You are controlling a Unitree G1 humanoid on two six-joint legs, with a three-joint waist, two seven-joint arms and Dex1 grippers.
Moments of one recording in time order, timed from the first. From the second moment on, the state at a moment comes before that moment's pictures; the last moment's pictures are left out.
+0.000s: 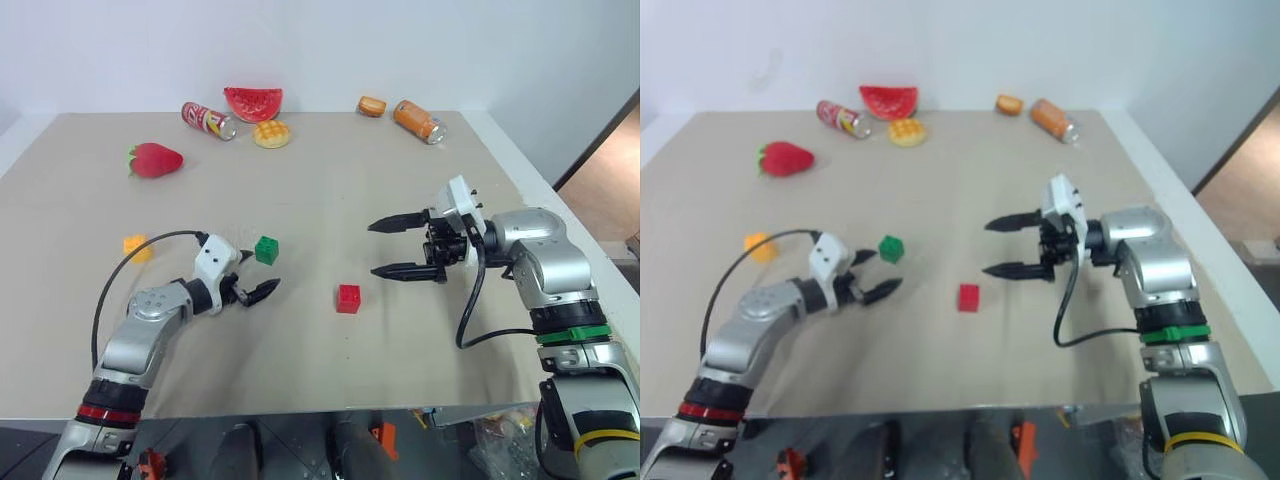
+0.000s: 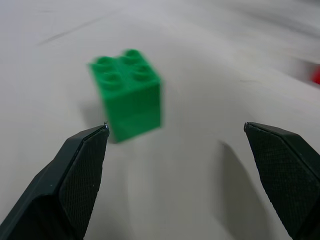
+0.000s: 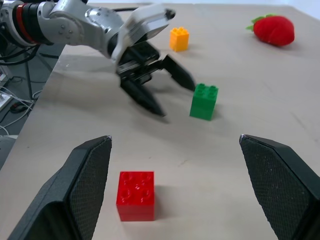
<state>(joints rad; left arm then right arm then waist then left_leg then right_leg) -0.36 0.44 -0.05 0.02 -0.25 0.34 -0.69 -0.72 -0.67 0.07 0.26 0.40 0.25 1.47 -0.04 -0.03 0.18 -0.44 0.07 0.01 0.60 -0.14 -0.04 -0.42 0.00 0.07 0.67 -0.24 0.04</state>
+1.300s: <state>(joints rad) -0.51 0.55 -0.12 0.26 -0.29 0.07 -1.27 -0.63 -0.68 0.05 0.12 0.43 0.31 1.37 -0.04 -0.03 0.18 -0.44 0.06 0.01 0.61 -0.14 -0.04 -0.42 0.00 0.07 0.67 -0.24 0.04</state>
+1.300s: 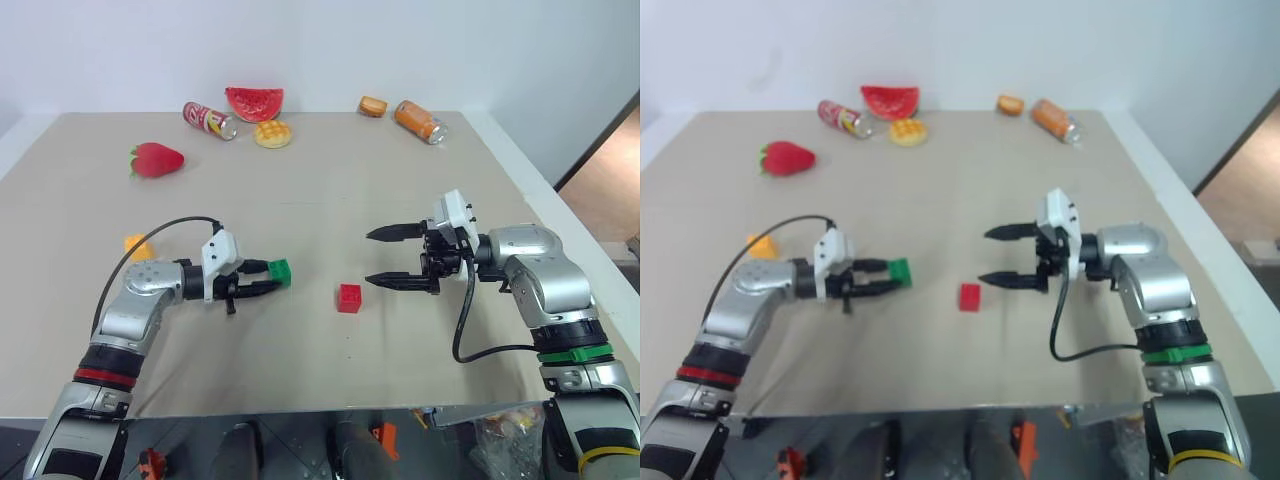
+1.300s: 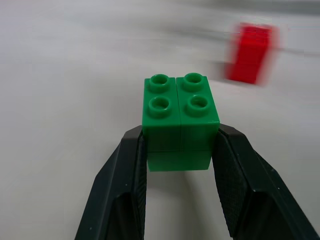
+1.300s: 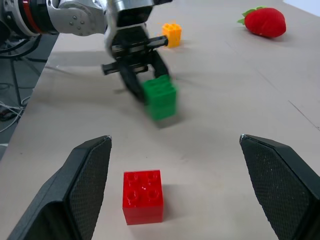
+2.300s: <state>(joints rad) -0.66 0.44 -0.20 0.55 -0.22 -0.16 -1.43 -0.40 -0.83 -0.05 -0.09 0.52 0.42 1.35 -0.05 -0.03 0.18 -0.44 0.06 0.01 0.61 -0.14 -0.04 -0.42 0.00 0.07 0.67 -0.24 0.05</state>
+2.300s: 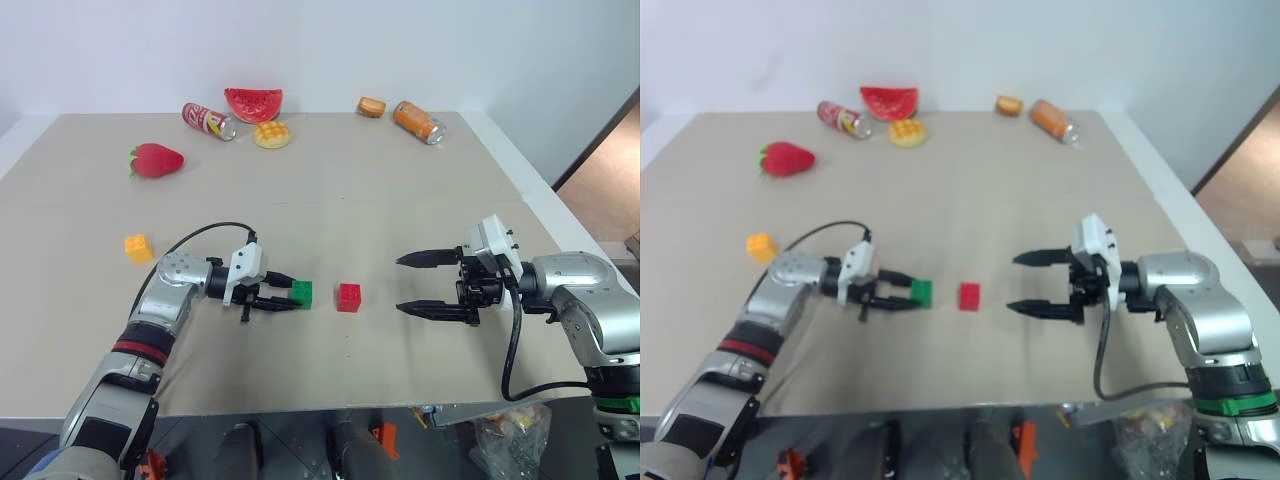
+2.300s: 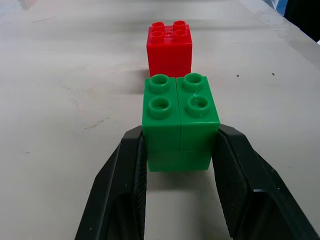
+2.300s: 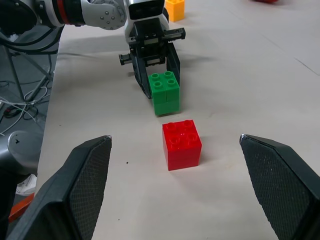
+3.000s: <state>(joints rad) -0.61 0.47 -0.17 0.55 -0.24 -0.20 -1.43 -0.44 -0.83 -0.04 -0.07 0.51 0.40 1.35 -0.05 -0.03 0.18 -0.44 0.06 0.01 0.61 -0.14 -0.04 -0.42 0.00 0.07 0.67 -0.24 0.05</state>
